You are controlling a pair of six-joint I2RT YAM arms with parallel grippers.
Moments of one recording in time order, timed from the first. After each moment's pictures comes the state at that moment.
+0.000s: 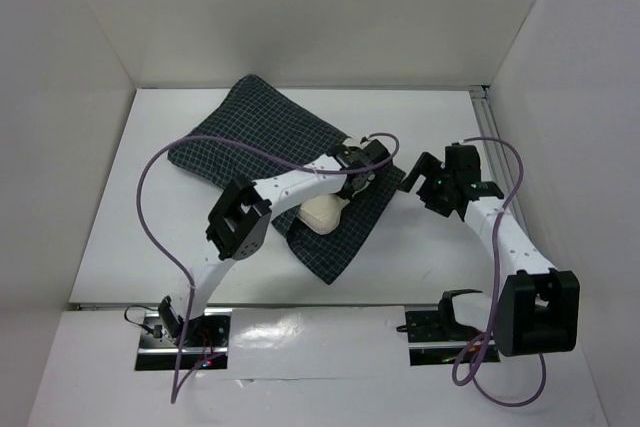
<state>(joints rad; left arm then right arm) -0.89 2.26 1.97 -0.89 -0.46 -0.26 0.04 1.18 0.78 -0.46 -0.13 0.62</state>
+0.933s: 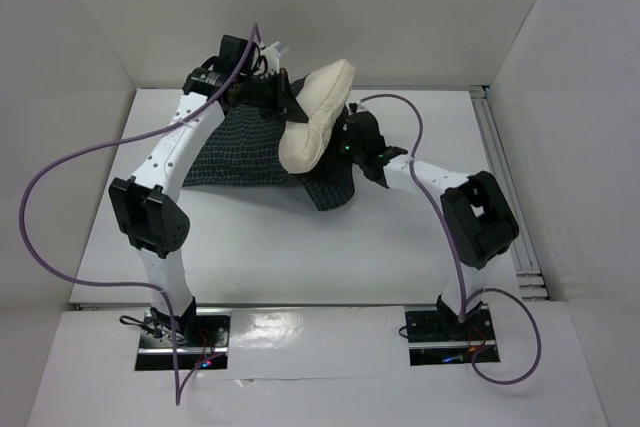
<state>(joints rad) -0.32 1.89 2.03 -0.86 0.62 -0.43 0.53 1.76 1.16 0.08 -0.12 0.77</state>
